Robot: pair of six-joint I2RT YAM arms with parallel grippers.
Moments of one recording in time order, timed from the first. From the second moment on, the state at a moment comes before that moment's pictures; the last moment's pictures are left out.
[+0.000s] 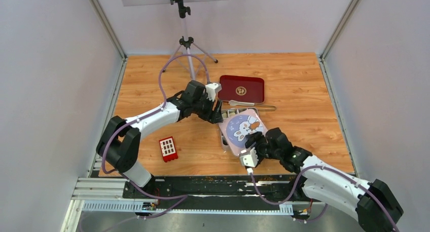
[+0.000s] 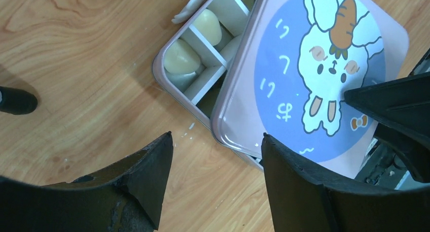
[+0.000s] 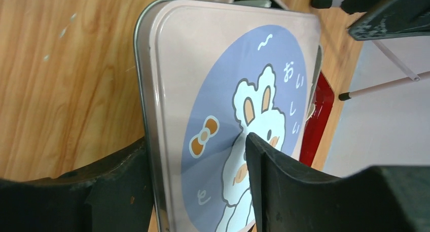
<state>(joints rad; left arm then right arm) -0.61 1.59 1.05 -0.24 0.37 -0.19 0.74 0.80 0.26 -0.11 -0.31 -1.38</state>
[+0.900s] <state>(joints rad) -0.57 1.63 1.01 -0.28 0.43 -0.28 0.64 0.81 0.70 -0.61 -0.49 -0.91</state>
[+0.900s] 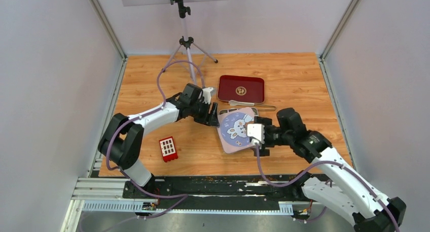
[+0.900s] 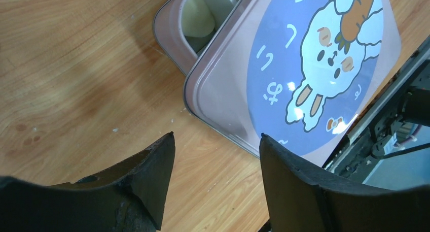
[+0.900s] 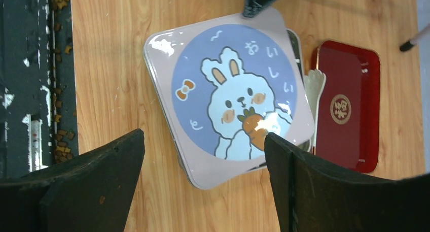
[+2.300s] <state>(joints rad) -0.50 1.88 1.20 -0.33 0.76 -0.35 0.14 1.60 1.01 -0.59 -0.63 -0.07</state>
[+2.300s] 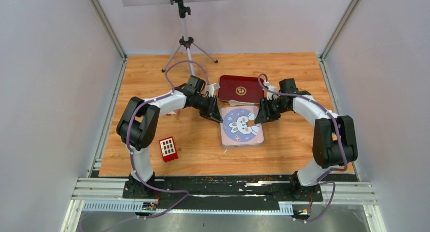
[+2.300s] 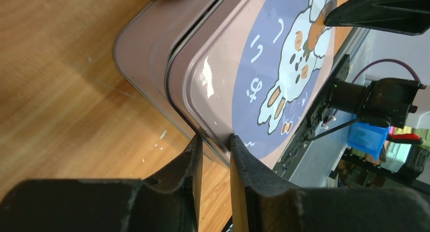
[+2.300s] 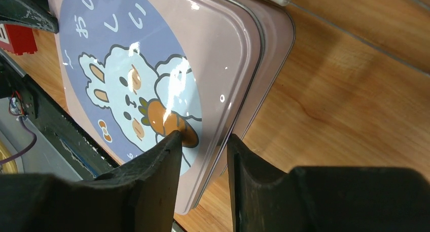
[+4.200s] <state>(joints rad) -0.44 2.08 1.45 -0.31 0.73 -0.47 0.12 1.80 1.23 -0.60 -0.55 0.14</state>
